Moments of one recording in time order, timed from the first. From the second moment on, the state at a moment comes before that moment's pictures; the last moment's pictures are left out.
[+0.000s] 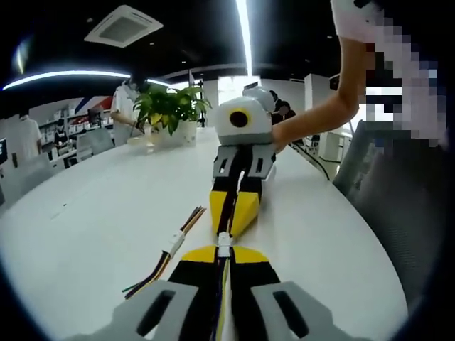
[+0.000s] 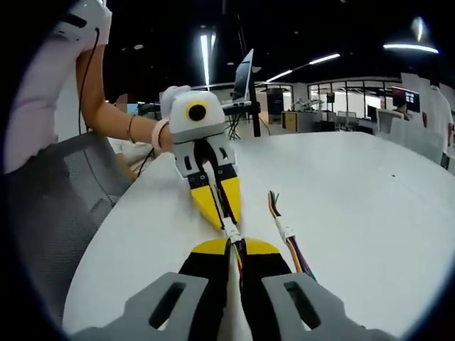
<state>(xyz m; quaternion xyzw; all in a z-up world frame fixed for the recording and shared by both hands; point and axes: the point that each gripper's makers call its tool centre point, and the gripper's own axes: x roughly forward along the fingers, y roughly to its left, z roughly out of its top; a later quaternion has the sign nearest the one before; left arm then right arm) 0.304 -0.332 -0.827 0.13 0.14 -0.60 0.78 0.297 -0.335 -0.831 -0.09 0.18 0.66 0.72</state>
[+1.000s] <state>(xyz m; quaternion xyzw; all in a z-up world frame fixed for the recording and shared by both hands) 0.310 -0.328 -0.845 0.13 0.16 -0.59 0.78 0.305 -0.334 -0.845 -0.11 0.18 0.63 0.74</state>
